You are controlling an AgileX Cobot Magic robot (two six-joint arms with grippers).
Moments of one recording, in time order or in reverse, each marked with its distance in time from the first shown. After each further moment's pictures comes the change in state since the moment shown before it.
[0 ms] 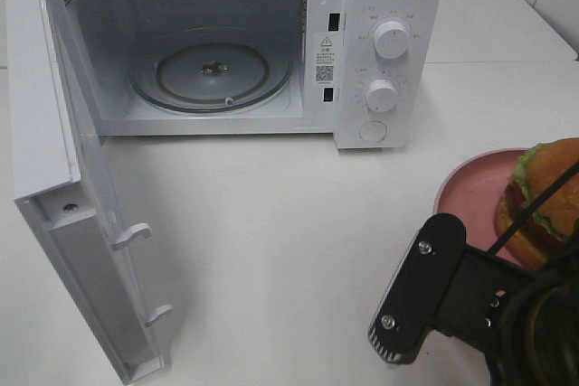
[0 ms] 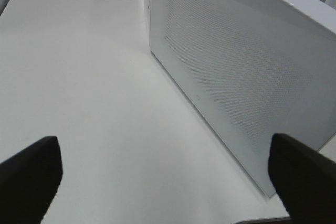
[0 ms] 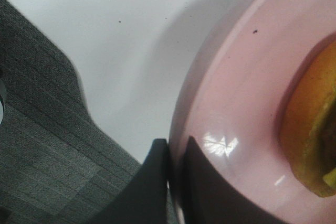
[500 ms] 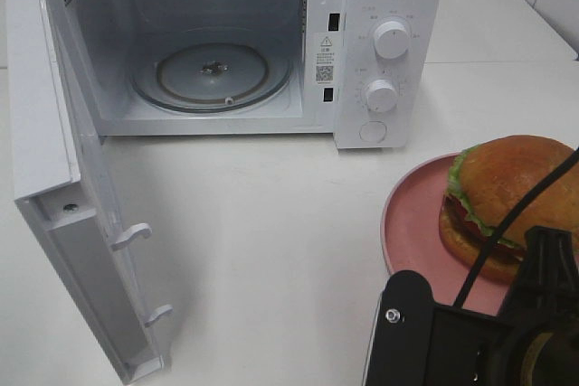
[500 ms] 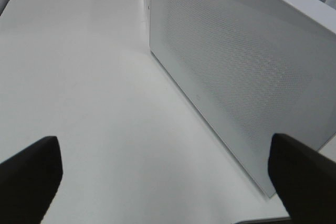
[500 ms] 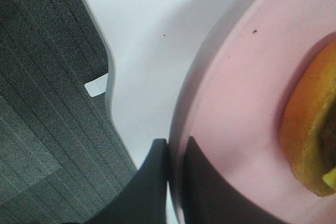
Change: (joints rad) left arm 0.000 0.000 0.000 0.000 0.000 0.000; right arm 0.113 0.000 0.000 -0.008 -0.014 -0.175
